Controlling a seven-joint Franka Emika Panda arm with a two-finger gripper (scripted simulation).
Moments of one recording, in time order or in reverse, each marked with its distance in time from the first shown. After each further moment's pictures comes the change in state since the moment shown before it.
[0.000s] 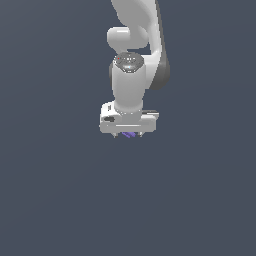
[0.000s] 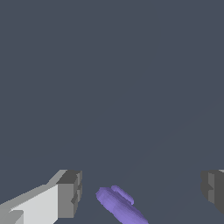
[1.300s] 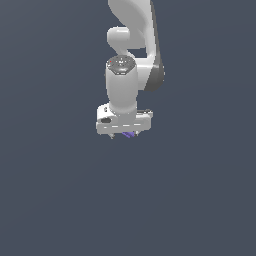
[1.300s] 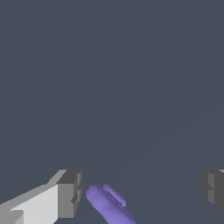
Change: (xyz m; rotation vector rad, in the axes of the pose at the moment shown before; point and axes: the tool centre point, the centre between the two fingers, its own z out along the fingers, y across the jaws) arm -0.009 0.013 0.011 0.020 0.010 -0.068
